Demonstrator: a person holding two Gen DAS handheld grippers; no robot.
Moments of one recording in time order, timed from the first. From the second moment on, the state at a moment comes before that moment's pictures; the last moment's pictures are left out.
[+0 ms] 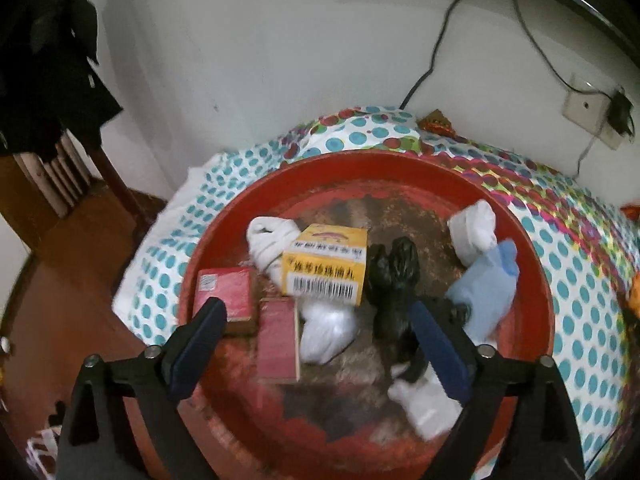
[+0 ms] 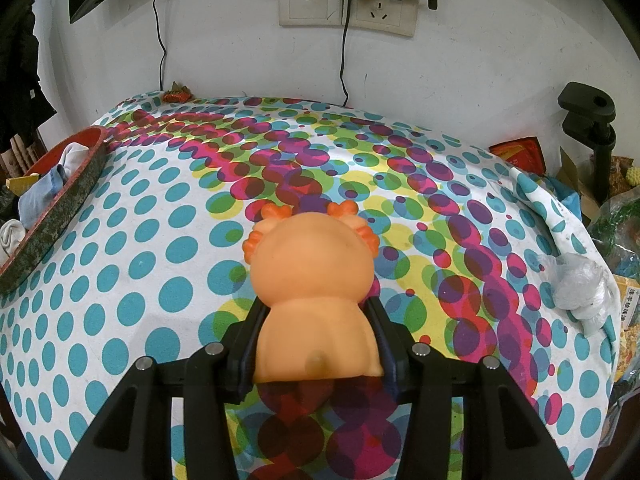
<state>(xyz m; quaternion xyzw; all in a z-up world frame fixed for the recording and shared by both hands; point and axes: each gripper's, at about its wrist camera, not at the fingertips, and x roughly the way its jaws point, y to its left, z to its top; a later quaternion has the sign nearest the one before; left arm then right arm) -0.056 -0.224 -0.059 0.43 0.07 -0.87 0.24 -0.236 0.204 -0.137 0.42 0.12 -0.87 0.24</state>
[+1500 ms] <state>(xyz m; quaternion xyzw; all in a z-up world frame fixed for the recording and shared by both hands) 0.013 -0.209 -0.077 0.40 0.06 -0.88 0.24 -0.169 0.150 -0.105 0.41 0.07 -0.90 0.17</state>
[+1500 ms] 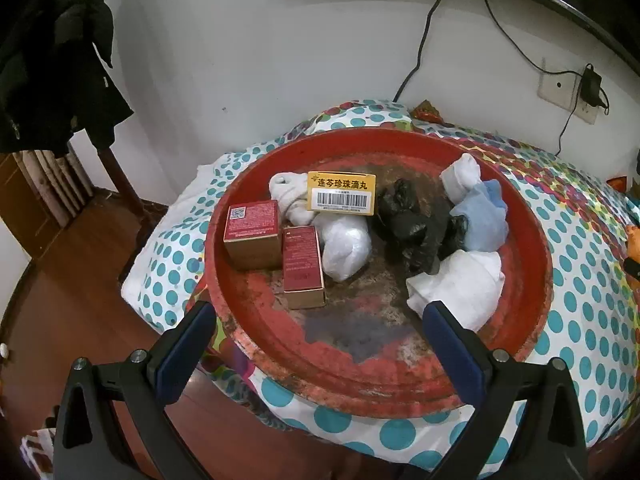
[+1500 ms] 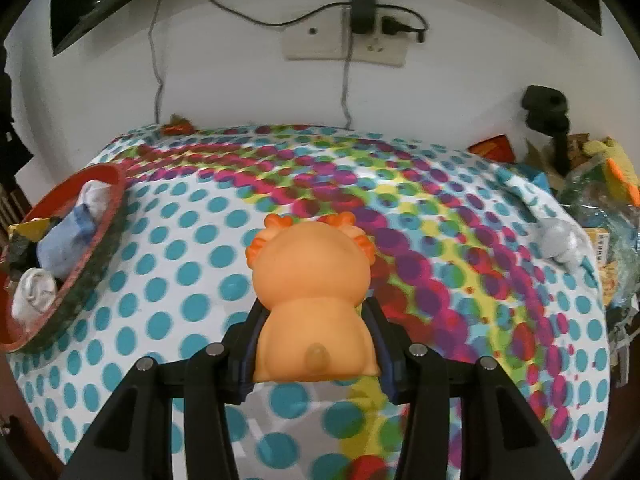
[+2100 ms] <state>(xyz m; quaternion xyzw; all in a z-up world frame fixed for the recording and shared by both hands) 0.016 -0.224 -0.079 0.40 0.08 -0.87 0.25 -0.130 0.065 -0.077 0.39 0.08 -0.88 0.26</state>
